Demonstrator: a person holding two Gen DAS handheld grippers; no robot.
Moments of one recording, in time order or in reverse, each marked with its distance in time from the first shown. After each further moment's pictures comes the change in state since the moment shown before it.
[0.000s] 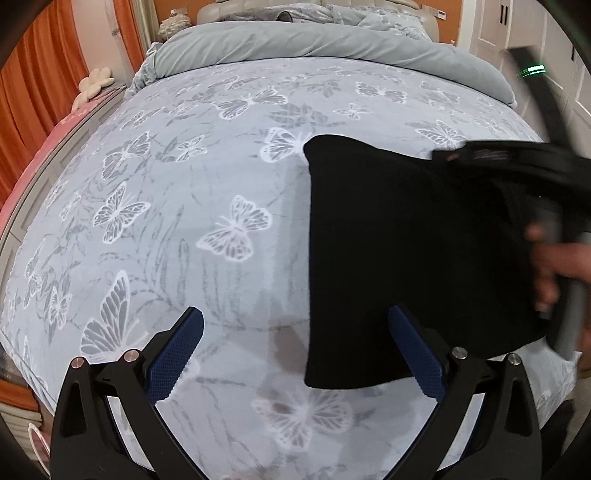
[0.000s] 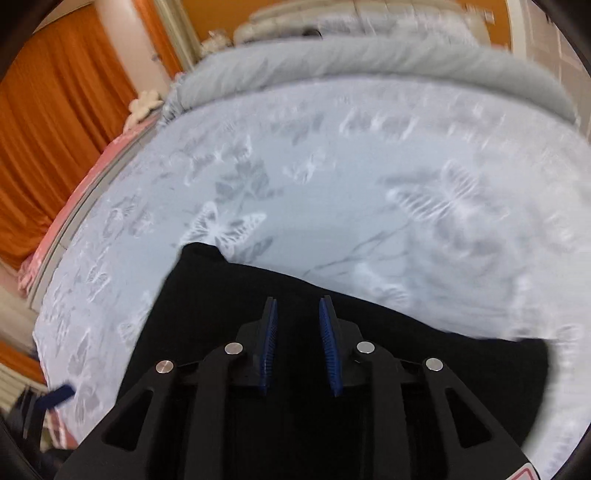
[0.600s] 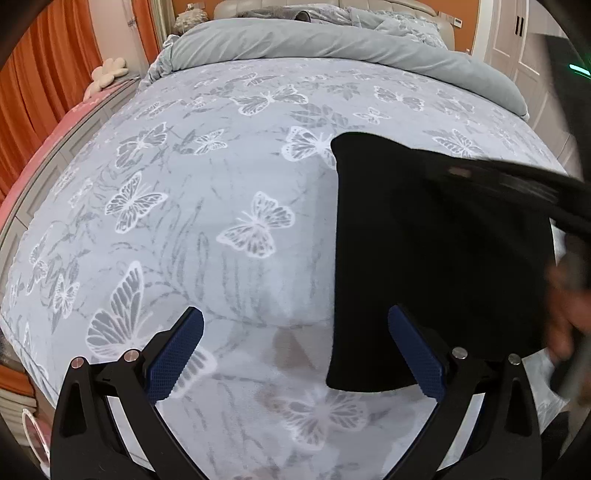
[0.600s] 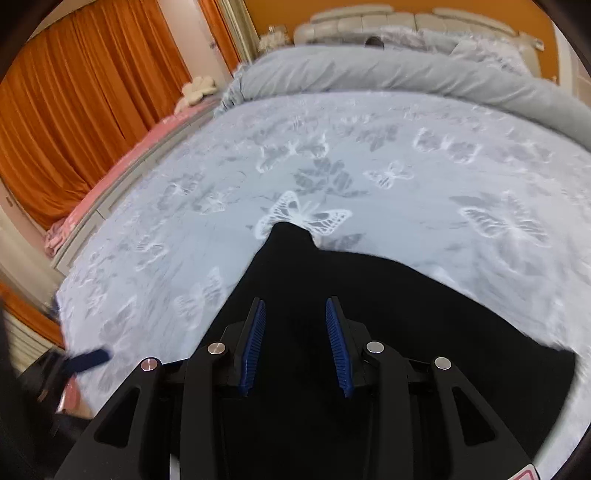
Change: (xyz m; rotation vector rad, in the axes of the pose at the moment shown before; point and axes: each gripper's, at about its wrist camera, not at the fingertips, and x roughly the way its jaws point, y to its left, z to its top) left arm 0.002 0.017 -0.001 -0.049 0.013 0.019; right arm 0.035 0.053 0.001 -0.113 0.041 0.125
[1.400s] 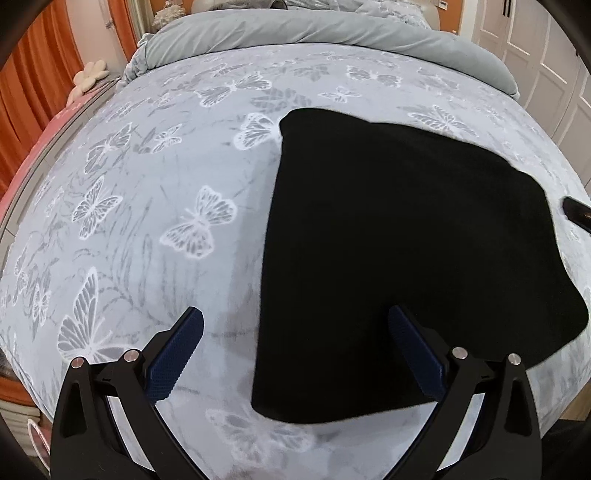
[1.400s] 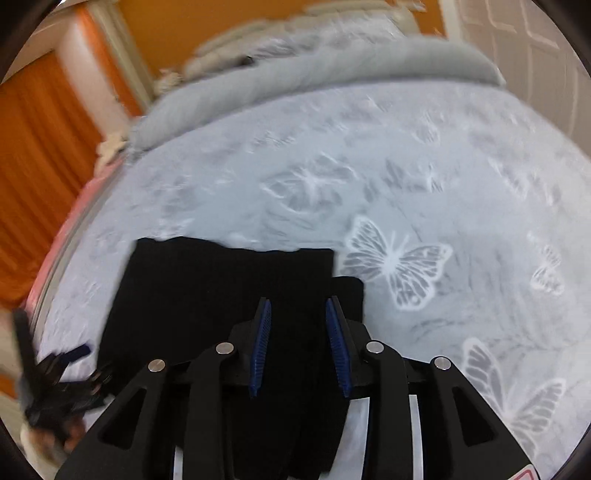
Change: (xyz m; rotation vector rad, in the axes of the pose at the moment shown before) left arm 0.021 -0.046 0.002 0.047 0.032 -0.027; right arm -0.150 -0.132 -0.091 0.266 -0.110 -0.180
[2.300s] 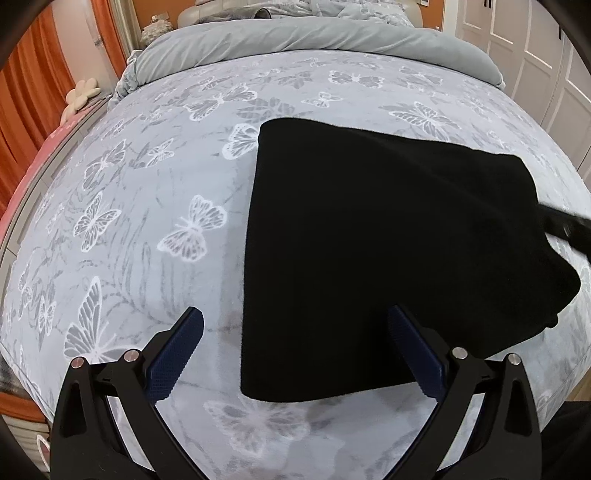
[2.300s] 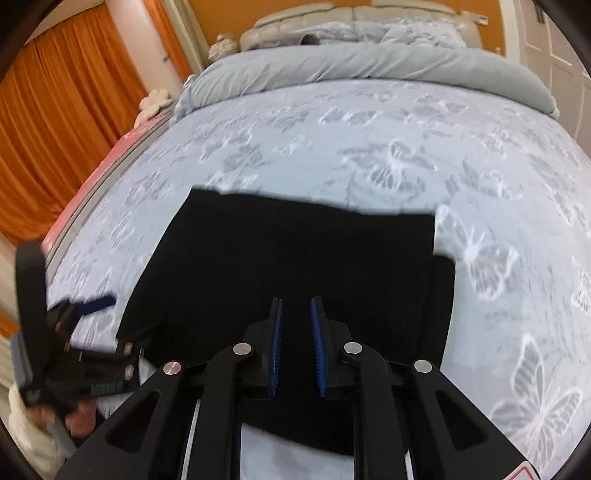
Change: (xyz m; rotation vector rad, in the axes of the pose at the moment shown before) left arm -0.011 -0.010 -0.006 0.057 -0.032 0.005; right arm 0.019 0.064 -0.012 -0.134 0.045 0.051
